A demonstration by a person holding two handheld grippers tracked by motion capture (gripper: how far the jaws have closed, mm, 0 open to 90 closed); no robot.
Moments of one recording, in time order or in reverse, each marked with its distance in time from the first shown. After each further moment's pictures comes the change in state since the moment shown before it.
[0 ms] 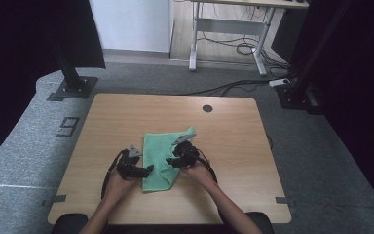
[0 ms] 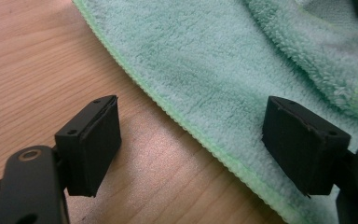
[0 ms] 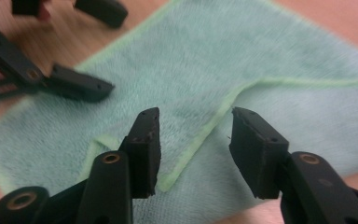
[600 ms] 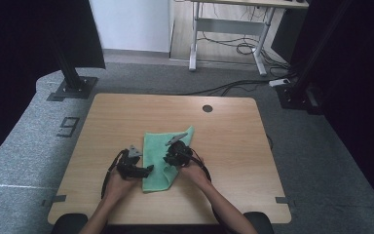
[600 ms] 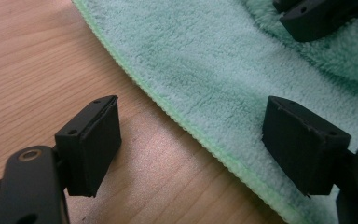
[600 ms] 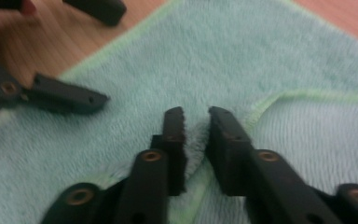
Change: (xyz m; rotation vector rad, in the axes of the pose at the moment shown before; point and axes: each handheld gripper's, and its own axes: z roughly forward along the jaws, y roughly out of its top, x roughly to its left) left arm 0.000 0.000 0.000 0.000 -0.001 0.001; right arm 0.004 0.012 0.019 0.037 -0.009 -0.024
